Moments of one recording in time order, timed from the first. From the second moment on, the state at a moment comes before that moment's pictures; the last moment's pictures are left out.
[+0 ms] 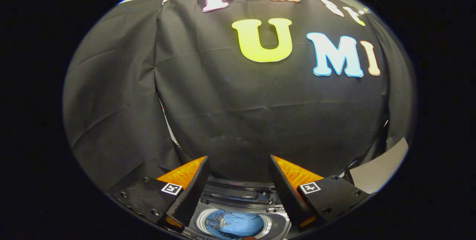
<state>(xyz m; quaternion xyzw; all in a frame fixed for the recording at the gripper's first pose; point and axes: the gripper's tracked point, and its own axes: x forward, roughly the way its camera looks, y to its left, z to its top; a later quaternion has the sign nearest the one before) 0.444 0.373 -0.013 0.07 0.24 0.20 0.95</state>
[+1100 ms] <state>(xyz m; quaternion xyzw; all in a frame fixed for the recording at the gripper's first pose) 0.484 0.420 -0.115 0.04 0.35 0.18 0.92</state>
